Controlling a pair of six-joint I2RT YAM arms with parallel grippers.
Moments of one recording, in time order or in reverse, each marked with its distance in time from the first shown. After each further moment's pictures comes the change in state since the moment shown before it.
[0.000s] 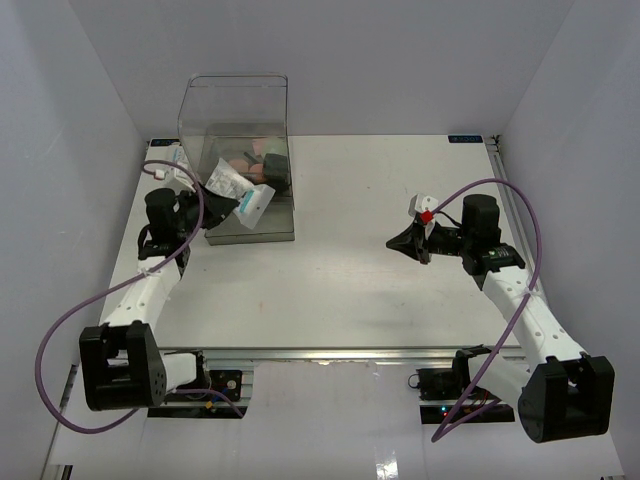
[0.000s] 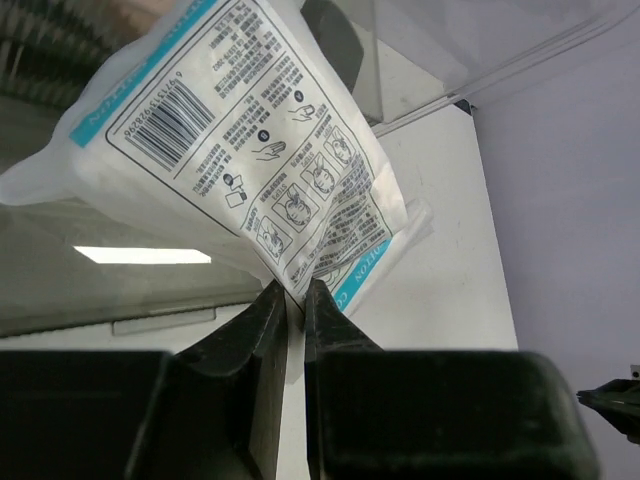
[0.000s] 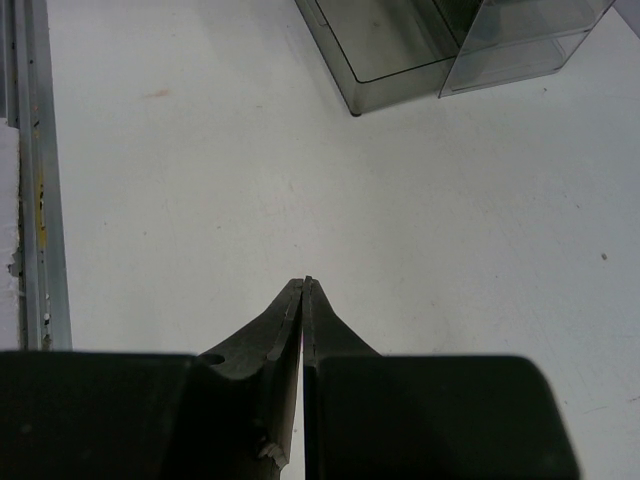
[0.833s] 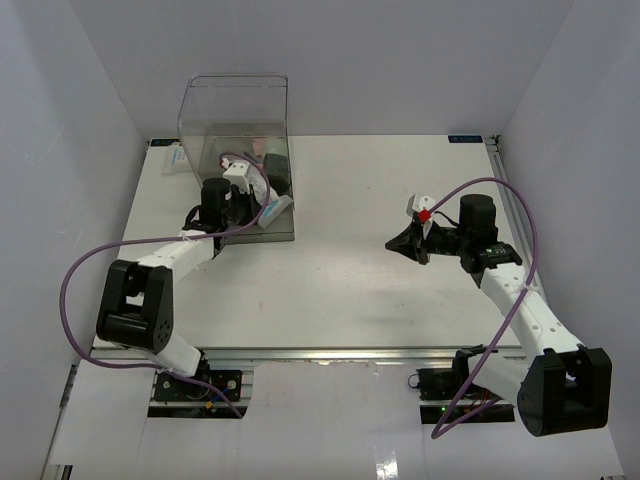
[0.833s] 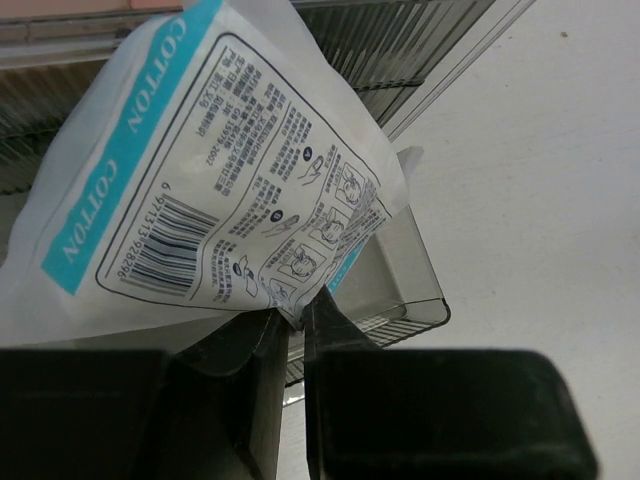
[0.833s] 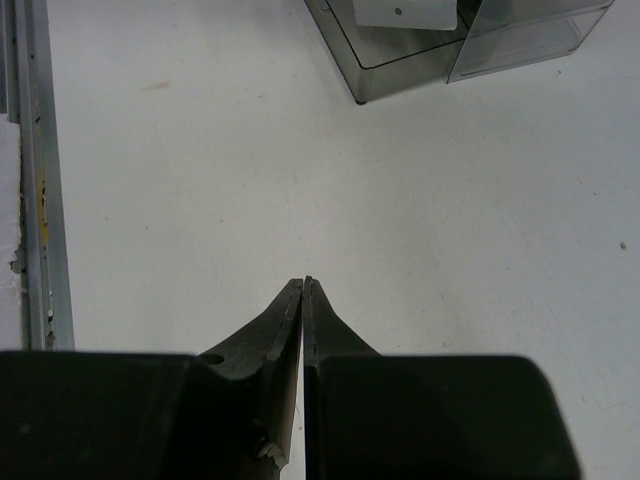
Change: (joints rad) left arm -0.298 0.344 0.160 0.015 -0.315 0.540; right arm 0.000 0.032 -0.007 0.000 0.004 0.000
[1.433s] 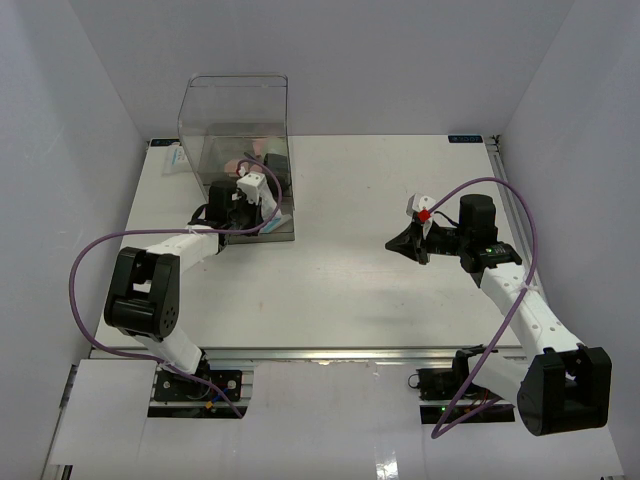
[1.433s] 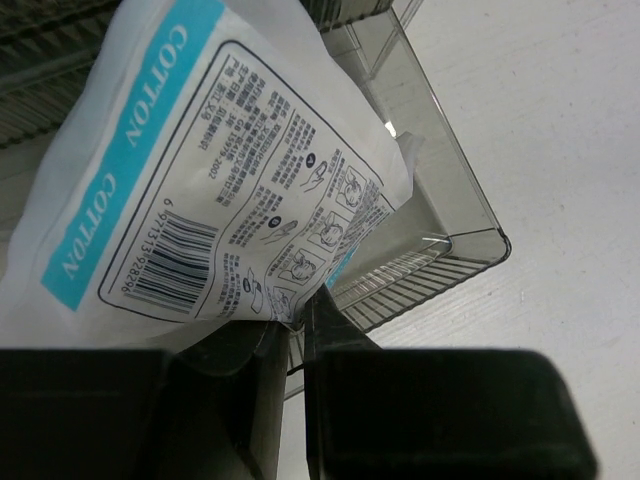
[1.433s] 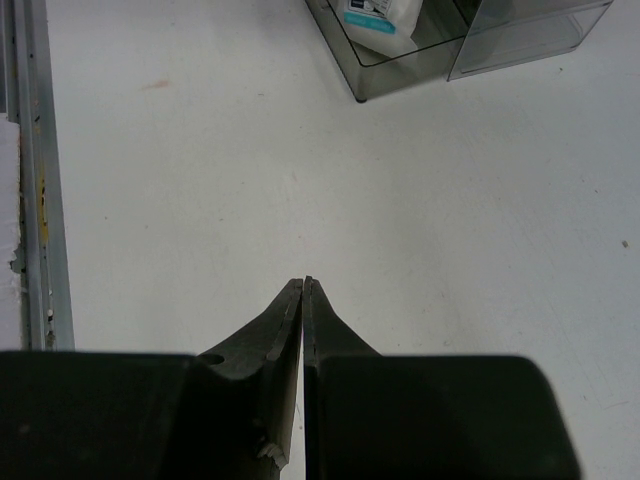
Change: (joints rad) left arm -0.007 0.090 0.040 -0.130 0.046 0.202; right arm 0.000 0.005 0.000 0.000 0.002 0.000
